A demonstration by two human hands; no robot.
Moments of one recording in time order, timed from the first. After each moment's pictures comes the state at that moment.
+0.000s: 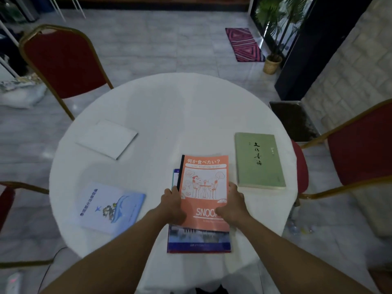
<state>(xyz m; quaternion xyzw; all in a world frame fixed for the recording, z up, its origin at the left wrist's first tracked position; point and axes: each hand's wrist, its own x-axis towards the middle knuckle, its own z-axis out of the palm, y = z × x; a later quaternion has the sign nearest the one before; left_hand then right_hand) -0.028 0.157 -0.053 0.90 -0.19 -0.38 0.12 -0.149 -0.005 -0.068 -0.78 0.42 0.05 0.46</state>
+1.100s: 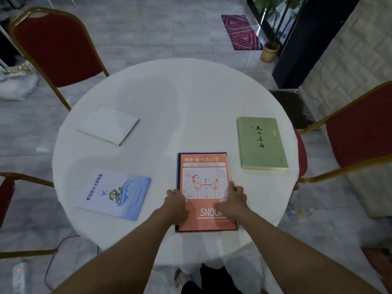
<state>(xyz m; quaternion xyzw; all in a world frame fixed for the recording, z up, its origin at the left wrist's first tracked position) -0.068 0.192 -0.065 0.89 -0.20 -0.40 0.08 -0.173 0.034 -0.093 -0.81 0.44 0.17 0.35</state>
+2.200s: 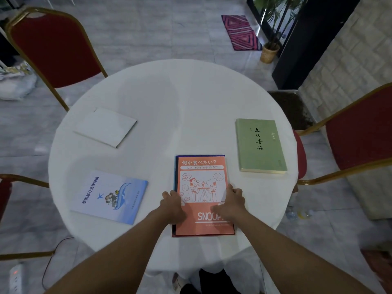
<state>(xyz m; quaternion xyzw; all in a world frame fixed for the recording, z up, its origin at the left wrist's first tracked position) -0.059 0.185 -0.065 0.89 -0.16 -0.42 0.09 -0.167 0.027 -0.103 -0.80 0.45 0.16 0.36</state>
